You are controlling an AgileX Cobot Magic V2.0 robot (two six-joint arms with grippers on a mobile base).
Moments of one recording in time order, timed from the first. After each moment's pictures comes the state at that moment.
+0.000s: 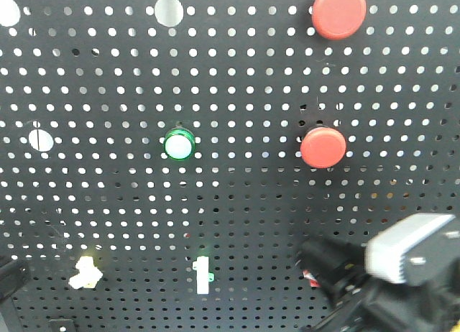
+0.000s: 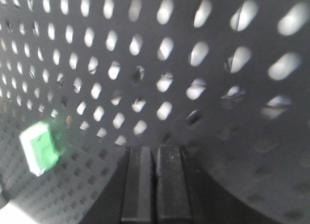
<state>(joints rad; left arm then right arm) -0.43 0.68 -0.57 0.01 0.12 -0.18 0.54 1.09 -0.59 -0.14 -0.29 0.12</state>
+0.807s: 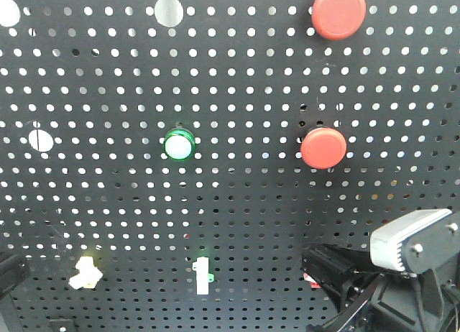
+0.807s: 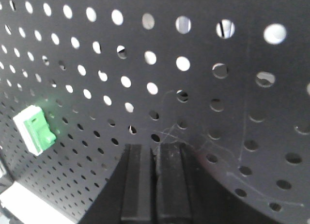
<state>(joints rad) -0.43 0.68 -0.57 0.01 0.10 -0.18 0.54 1.05 -0.63 -0.14 -0.13 0.16</state>
